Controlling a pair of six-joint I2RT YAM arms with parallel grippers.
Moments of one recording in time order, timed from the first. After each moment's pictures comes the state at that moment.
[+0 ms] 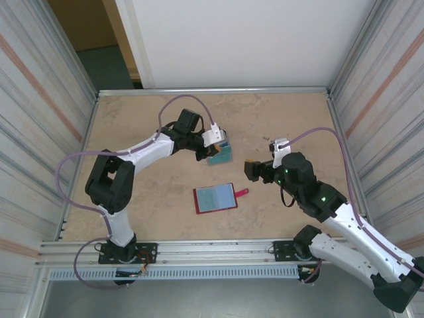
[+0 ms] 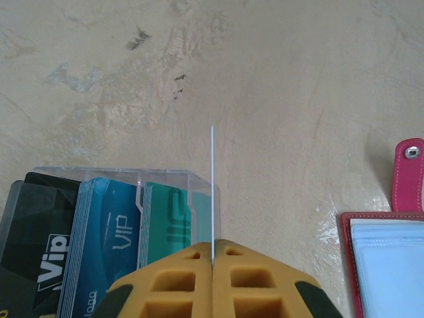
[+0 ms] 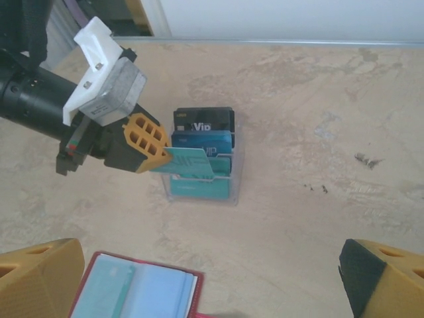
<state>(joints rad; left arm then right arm) -0.55 1.83 1.31 -0.34 0.55 0.68 0.71 0.72 0.75 -0.47 0.21 0.34</state>
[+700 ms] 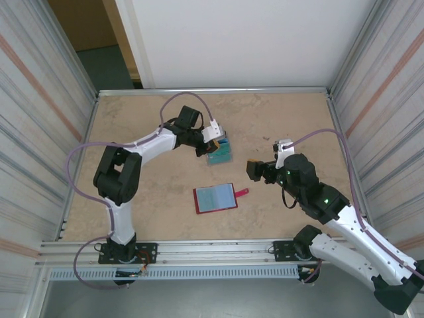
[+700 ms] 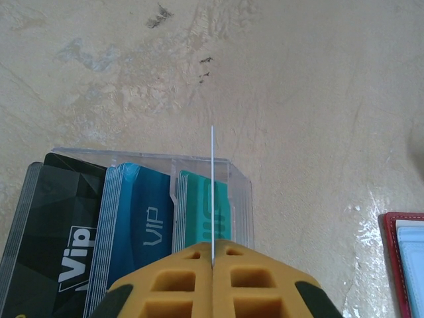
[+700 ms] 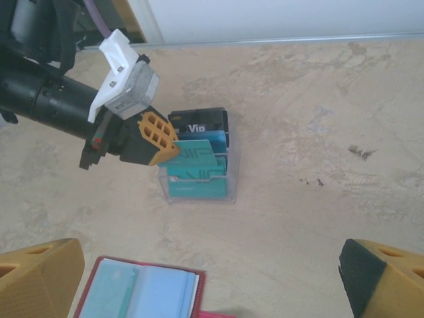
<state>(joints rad) -0.51 1.94 1.39 -0.36 0.57 0.68 0.71 0.70 0.75 -0.49 0.24 0.39</state>
